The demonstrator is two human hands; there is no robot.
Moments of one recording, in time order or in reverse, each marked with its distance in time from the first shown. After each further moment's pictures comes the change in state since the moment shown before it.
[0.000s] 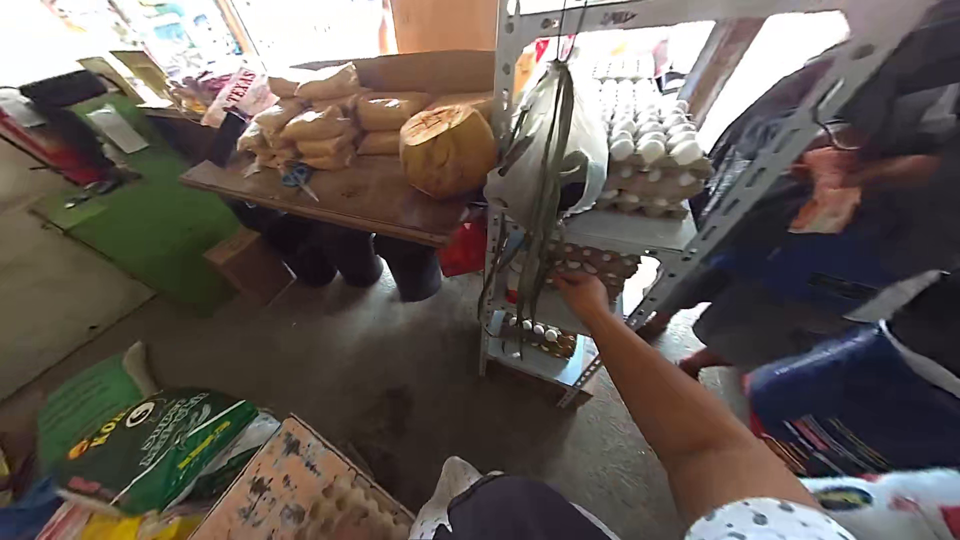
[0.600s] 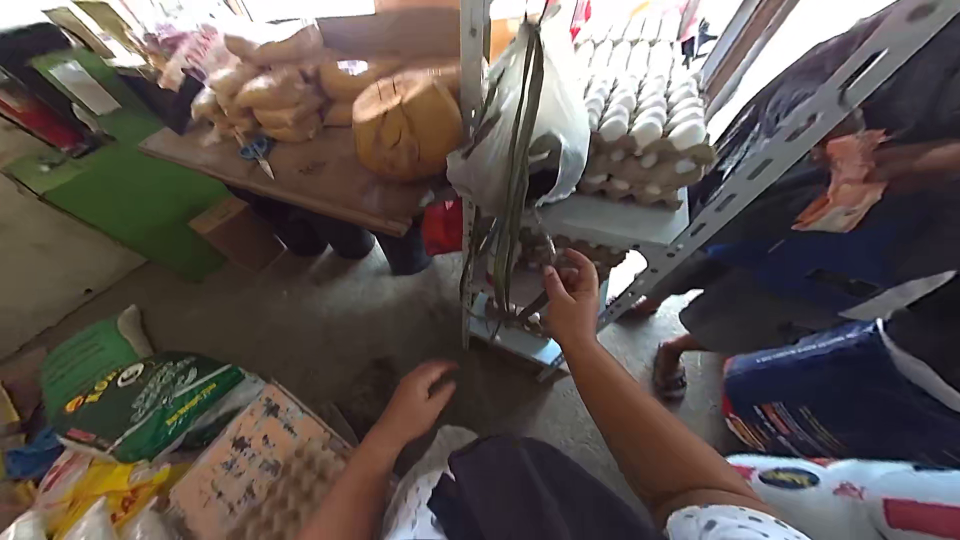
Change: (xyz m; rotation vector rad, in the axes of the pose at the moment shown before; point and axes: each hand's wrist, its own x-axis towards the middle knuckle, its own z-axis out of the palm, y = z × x) left_hand 0.007 0.327 -0.020 -0.196 0.187 0.745; right_hand -0.062 -0.018 -0.018 0.581 0.213 -0.181
